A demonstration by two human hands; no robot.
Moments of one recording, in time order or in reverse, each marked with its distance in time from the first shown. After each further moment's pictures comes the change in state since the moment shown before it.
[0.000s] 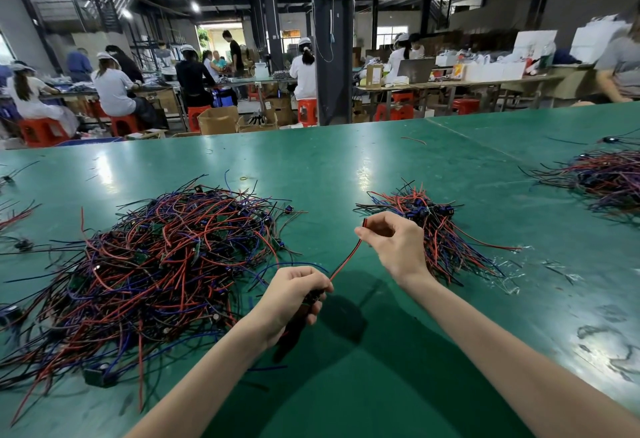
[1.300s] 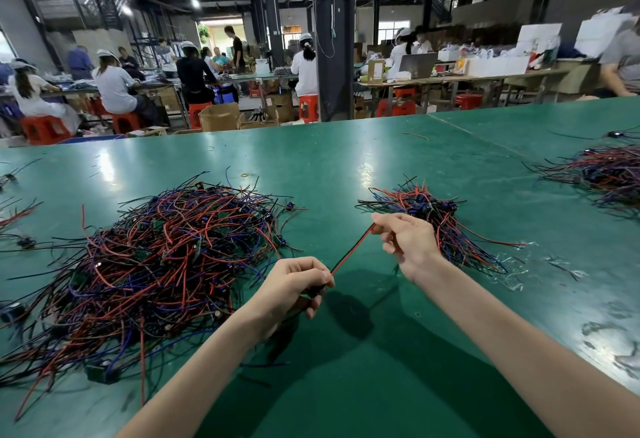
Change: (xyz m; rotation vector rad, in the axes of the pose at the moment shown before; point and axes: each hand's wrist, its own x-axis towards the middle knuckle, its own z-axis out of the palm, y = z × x) left_hand -0.002 0.005 -0.009 0.052 -0.115 0.110; right_hand 0.008 -0.014 -0.010 0.605 -0.007 0.567
